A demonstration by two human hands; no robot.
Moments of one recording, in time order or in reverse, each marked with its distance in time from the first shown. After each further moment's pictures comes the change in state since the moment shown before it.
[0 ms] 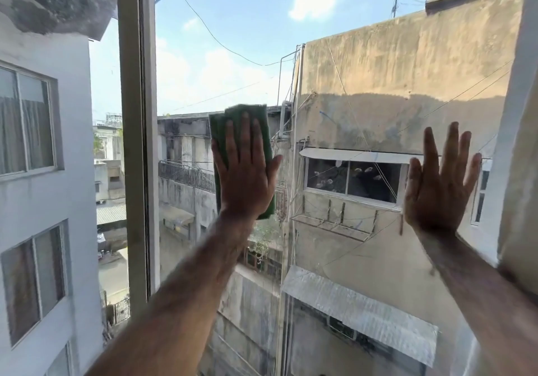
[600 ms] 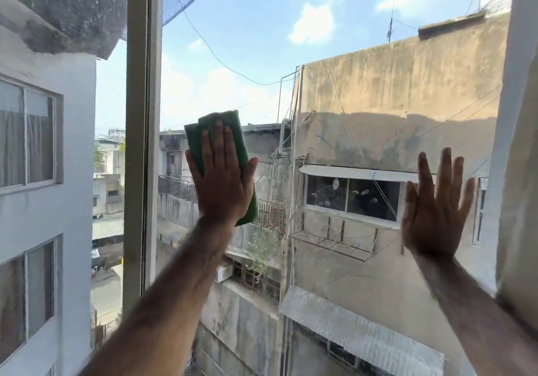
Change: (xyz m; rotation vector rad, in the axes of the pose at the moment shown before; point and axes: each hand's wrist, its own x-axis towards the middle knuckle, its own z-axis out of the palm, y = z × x) left_hand 0.020 -0.028 -0.018 0.004 -0.004 -0.133; right_hand -0.001 0.003 0.001 0.012 -0.004 0.001
